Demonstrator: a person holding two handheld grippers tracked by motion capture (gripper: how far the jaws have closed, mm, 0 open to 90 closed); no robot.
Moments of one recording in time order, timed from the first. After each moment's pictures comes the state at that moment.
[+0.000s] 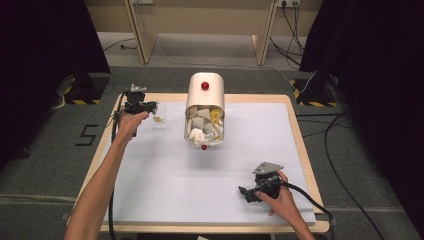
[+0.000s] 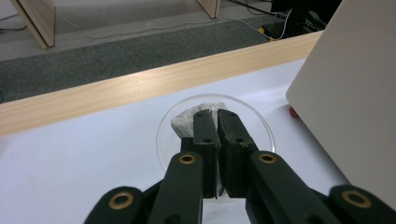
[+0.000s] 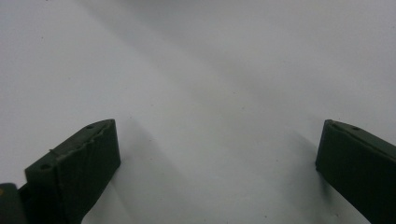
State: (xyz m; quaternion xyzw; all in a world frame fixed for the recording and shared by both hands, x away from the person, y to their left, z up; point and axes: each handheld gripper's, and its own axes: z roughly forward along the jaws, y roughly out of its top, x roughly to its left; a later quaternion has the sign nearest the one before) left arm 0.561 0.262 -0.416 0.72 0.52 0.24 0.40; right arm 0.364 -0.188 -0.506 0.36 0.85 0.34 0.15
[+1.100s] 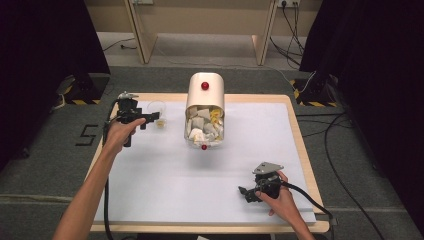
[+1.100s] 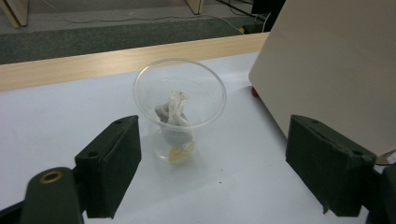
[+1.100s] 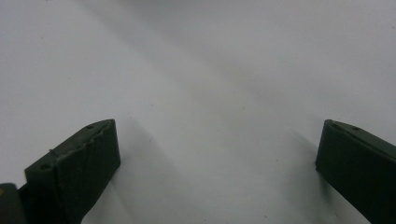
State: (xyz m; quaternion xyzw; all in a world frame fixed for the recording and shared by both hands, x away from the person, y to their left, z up) left arm 0.514 0.271 -0.404 0.71 0.53 0.19 0.43; right arm 0.364 -0.188 -0.506 0.36 0.85 0.35 0.16
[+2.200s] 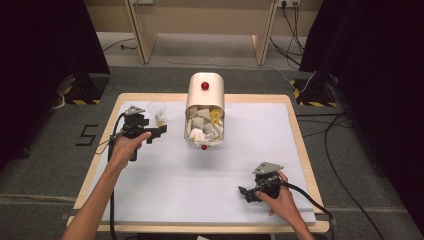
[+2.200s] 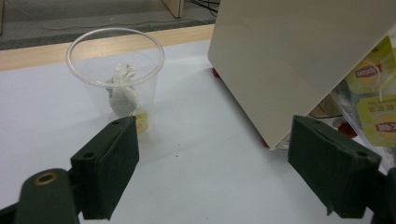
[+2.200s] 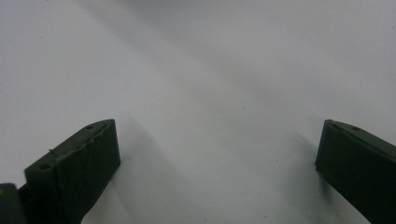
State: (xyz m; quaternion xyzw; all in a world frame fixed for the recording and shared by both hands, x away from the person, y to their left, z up) left arm 0.474 0.247 -0.420 0.72 0.50 0.18 0.45; right arm 0.364 -0.188 -0.506 0.36 0.85 0.34 0.16
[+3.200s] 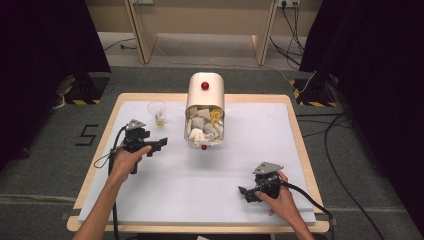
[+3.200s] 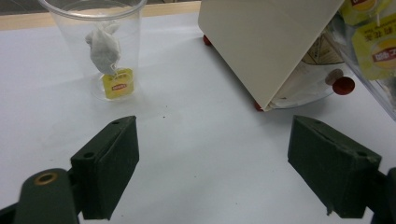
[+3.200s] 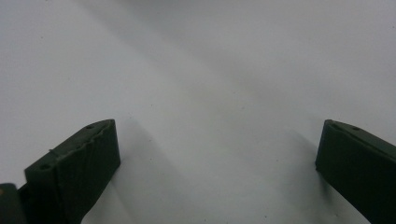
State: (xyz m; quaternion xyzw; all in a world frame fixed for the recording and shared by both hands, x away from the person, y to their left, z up) left arm 0.447 0.246 -0.450 0.72 0.49 0.17 0.45; right arm 0.364 -0.188 -0.506 0.36 0.85 0.34 0.16
